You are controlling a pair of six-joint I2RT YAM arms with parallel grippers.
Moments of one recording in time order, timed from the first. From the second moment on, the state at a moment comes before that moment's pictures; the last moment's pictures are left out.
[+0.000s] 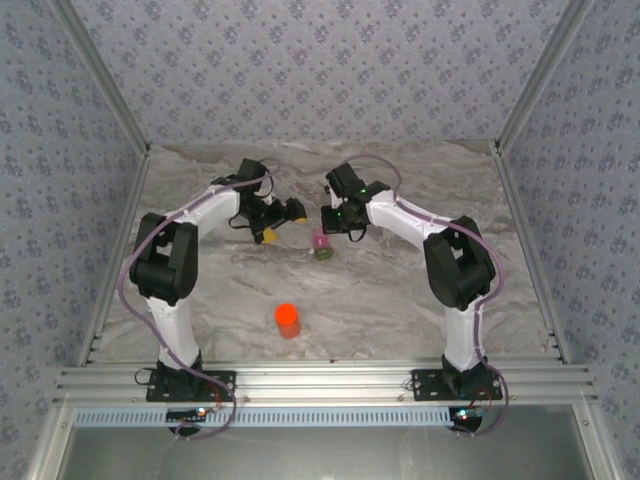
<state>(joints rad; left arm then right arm) -0.35 1.95 1.43 -0.68 0.51 -0.64 0.58 1.98 1.52 -0.60 -0.15 0.41</state>
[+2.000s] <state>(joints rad) -0.48 2.14 1.64 -0.89 0.27 -0.47 0.53 1.93 1.36 -0.40 -0.25 0.52</state>
